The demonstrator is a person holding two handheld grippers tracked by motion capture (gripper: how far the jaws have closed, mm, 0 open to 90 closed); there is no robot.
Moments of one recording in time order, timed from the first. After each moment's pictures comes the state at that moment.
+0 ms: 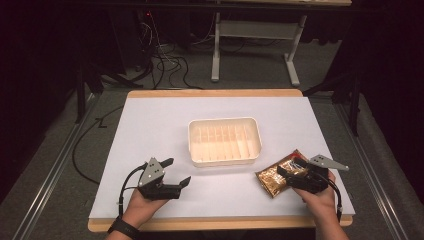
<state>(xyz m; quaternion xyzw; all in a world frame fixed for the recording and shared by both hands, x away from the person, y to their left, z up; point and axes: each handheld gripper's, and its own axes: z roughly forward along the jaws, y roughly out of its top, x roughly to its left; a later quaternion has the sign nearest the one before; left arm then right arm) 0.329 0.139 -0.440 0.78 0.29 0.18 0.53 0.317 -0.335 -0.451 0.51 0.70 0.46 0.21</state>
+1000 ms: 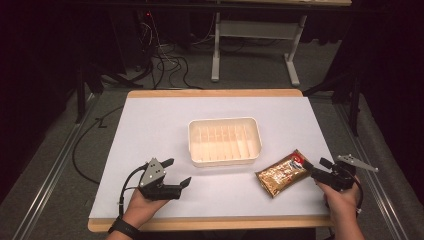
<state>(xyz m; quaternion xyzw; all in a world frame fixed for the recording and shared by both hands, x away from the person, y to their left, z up) 0.329 0.138 -0.441 0.78 0.28 0.18 0.52 0.319 -0.410 -0.463 0.61 0.61 0.46 0.21</state>
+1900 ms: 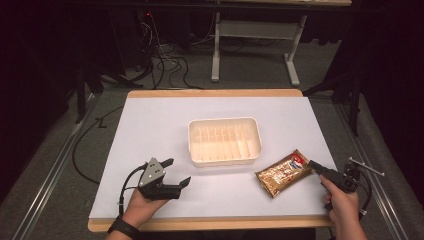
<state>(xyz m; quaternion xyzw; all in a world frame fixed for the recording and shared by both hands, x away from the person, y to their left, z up) 0.330 0.139 -0.441 0.78 0.29 0.18 0.52 0.322 -0.442 -0.490 0.70 0.48 0.53 0.02</state>
